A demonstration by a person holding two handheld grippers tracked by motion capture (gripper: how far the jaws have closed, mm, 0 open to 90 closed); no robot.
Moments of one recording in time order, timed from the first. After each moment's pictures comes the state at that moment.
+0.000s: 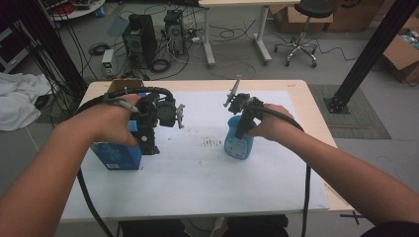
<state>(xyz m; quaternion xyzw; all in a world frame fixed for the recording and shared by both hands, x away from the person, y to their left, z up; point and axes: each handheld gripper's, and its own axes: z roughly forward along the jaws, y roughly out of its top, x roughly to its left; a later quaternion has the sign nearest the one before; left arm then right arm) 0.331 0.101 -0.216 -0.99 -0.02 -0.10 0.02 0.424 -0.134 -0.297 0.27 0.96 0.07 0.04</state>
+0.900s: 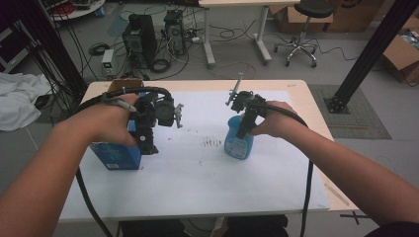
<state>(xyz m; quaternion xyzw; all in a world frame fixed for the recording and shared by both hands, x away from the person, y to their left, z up) 0.332 0.103 -0.215 -0.99 -0.02 -0.10 0.02 0.425 -0.140 -0.288 0.24 0.97 0.07 0.05</state>
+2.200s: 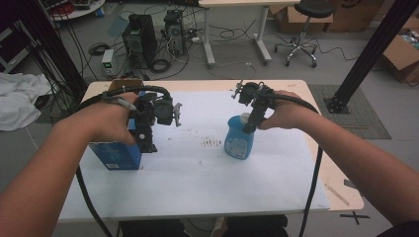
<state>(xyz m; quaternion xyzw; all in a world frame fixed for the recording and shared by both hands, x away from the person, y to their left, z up) 0.340 0.107 -0.219 -1.00 -0.02 -0.09 0.02 0.422 -0.154 -0.255 0.18 0.98 0.09 0.06</state>
